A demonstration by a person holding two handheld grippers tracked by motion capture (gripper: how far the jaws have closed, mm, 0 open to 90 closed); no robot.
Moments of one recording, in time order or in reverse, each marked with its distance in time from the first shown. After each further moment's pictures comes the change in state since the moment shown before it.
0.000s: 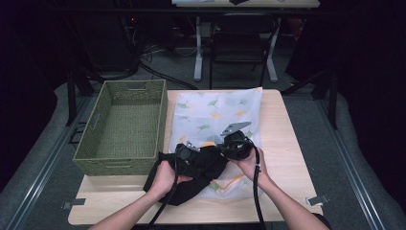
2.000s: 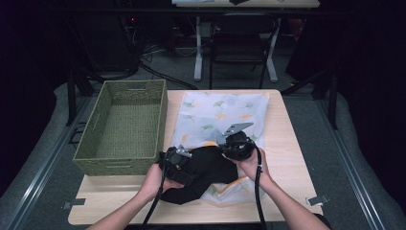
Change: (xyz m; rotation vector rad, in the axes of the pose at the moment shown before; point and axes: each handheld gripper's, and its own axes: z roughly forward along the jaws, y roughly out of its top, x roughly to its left) left arm 0.004 -0.021 -0.018 0.002 -0.047 0.086; right arm -0.002 -0.004 -0.003 -0.001 -0.005 0.008
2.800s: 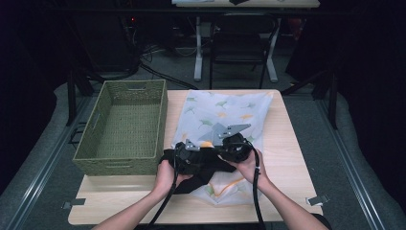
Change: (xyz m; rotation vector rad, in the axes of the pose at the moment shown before) left arm -0.003 0.018 0.020 -0.102 0.106 -0.050; right arm 0.013 0.004 -0.001 -0.027 0.027 -0.027
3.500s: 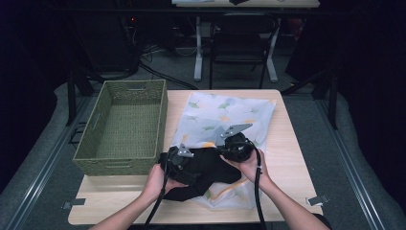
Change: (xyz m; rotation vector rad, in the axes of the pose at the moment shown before) left arm -0.002 -0.010 -0.028 0.015 -0.038 0.070; right arm -0.007 -0.004 0.000 0.017 -0.005 0.010
